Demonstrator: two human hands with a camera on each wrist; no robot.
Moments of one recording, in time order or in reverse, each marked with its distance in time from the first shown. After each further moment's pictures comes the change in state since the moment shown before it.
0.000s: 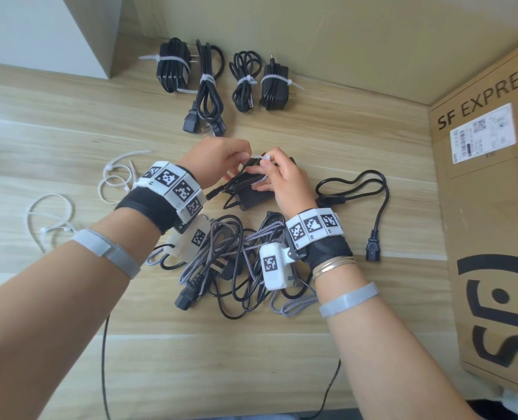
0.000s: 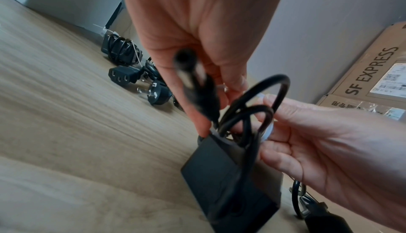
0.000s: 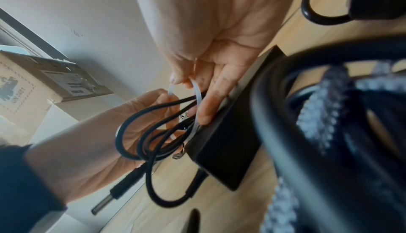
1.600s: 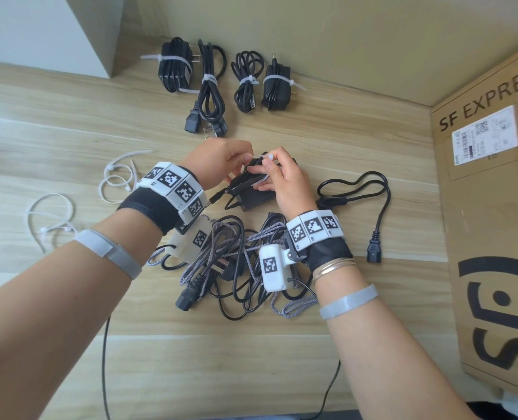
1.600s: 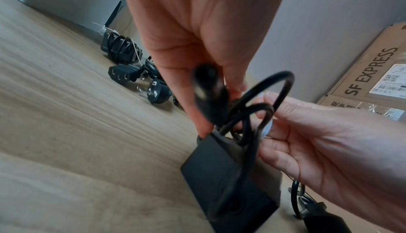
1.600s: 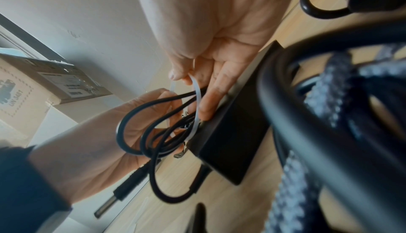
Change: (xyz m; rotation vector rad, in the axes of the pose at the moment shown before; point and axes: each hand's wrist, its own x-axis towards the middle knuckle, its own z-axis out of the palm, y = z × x) left_hand 0.001 -0.003 0.001 0.043 0.002 -0.028; right_hand -0.003 -0.006 0.002 0.005 0.041 -0.025
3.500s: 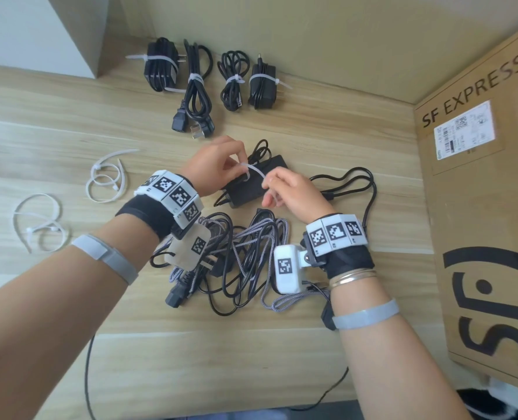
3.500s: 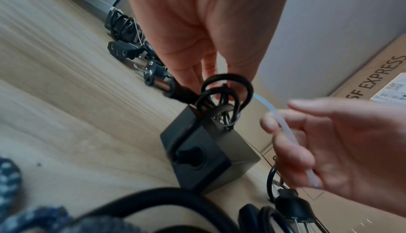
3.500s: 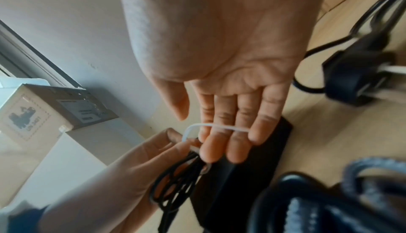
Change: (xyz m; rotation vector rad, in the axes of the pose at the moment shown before) left_hand -0.003 0.008 0.022 -0.048 0.083 0.043; right_hand -0.025 -0.015 -0.041 -0.194 -0.220 0.189
